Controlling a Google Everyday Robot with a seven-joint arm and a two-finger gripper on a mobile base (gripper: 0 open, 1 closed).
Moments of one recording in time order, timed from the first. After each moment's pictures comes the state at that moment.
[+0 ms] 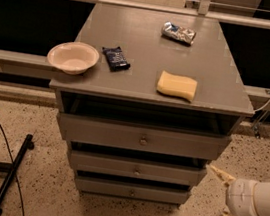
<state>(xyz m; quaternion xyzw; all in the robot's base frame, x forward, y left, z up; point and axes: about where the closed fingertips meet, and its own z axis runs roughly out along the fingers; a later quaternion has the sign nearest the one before) 0.400 -0.239 0.656 -0.66 0.68 0.09 0.30</state>
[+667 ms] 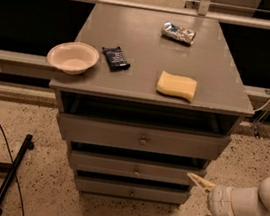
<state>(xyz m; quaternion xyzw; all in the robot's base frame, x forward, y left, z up) 0.415 -0.219 0.566 -0.70 0.62 0.13 0.33</state>
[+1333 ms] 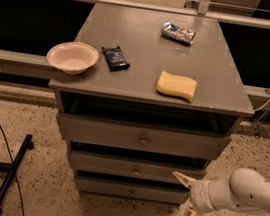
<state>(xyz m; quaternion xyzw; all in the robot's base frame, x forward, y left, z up) 0.452 -0.195 0.492 -0.72 0.61 0.15 0.30</state>
